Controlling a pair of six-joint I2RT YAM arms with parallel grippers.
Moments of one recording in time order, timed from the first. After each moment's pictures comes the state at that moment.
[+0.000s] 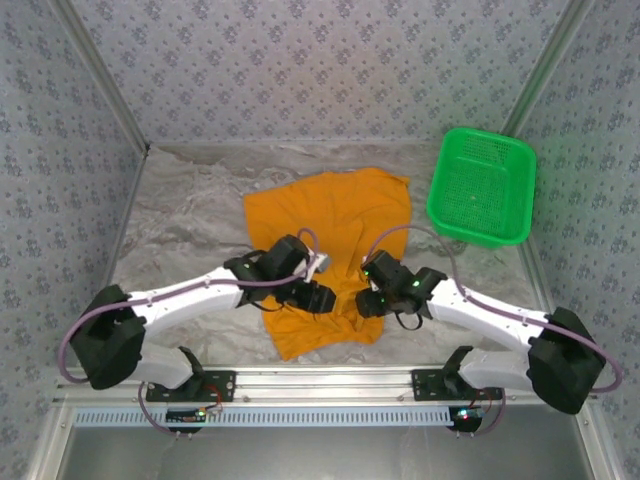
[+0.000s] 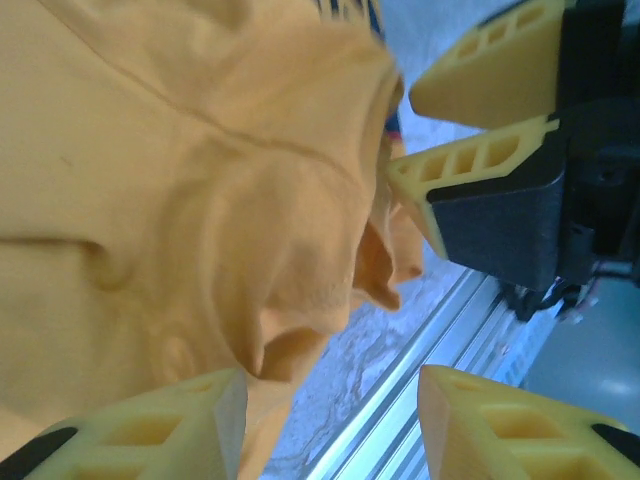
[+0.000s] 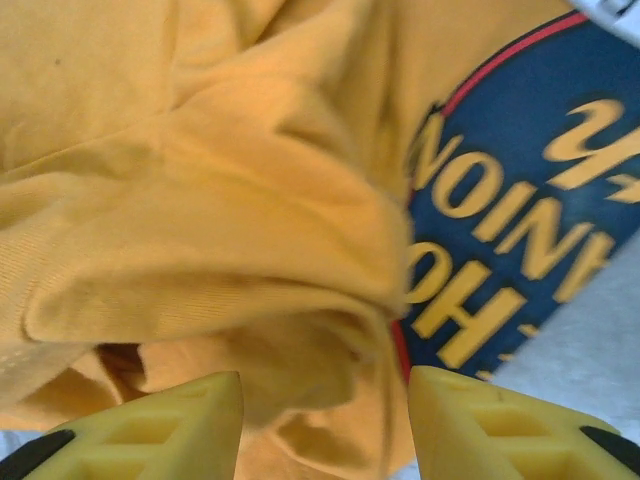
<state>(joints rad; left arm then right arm) -0.94 1.40 0.83 -0.37 0.41 -0.58 0.84 1.21 0.68 -0.61 0.03 0.49</state>
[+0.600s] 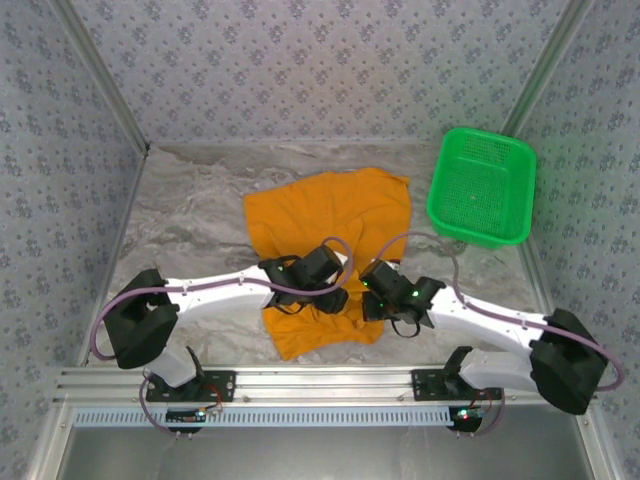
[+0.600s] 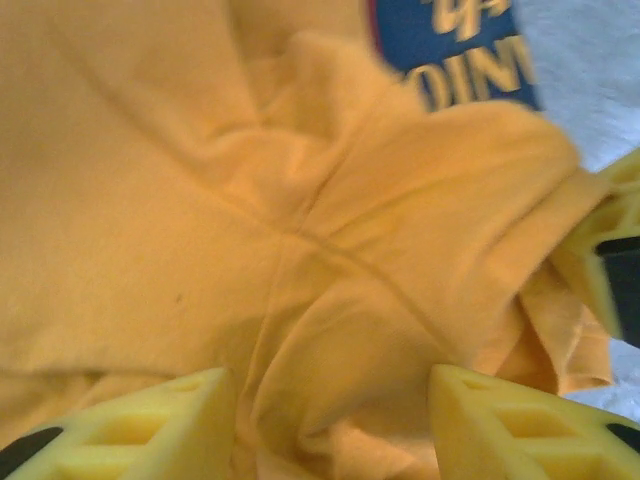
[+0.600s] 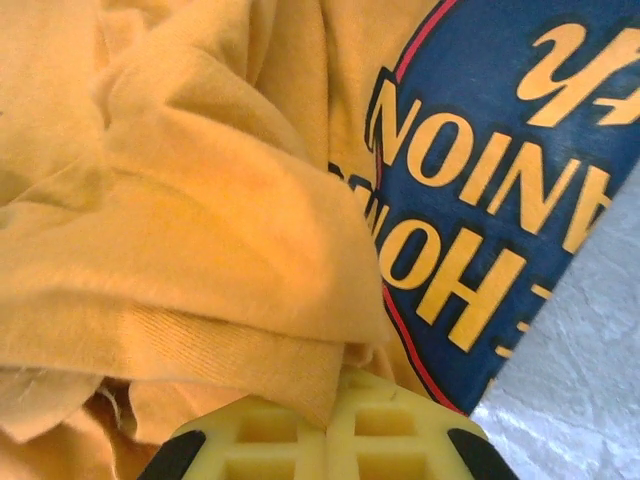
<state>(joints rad) -1.07 1.55 0.99 -0.42 0.00 -0.45 0.88 1.14 0.59 -0.54 0.10 0.72</state>
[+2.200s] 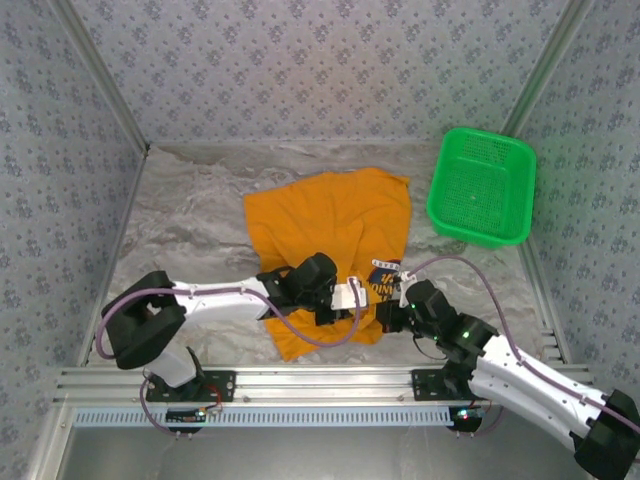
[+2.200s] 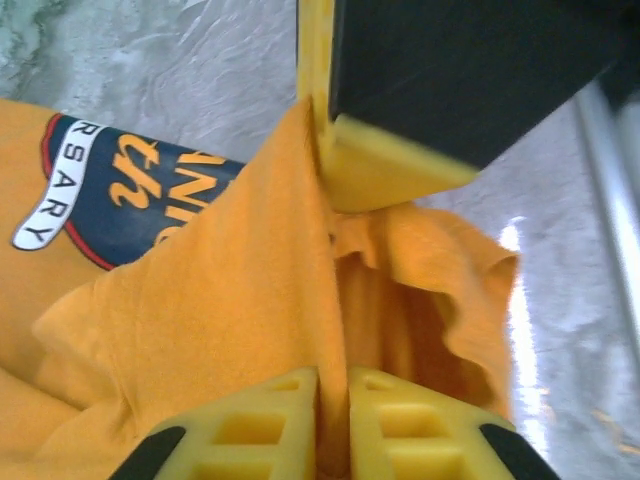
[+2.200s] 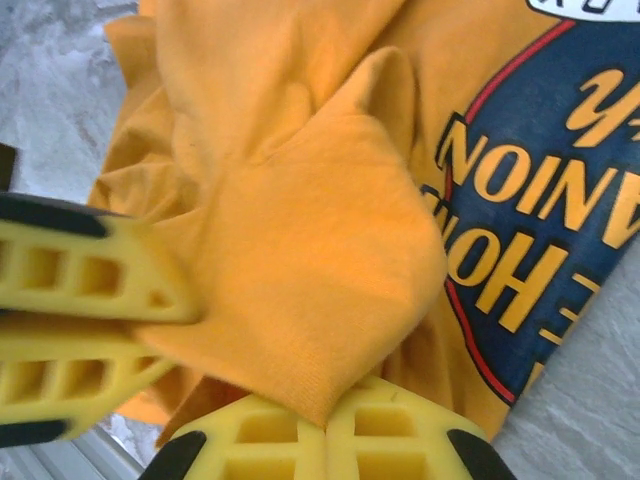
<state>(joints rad) -1.07 1.53 0.82 -0.05 0.31 0.40 0.79 0.61 0.28 -0.37 -0.08 0.68</state>
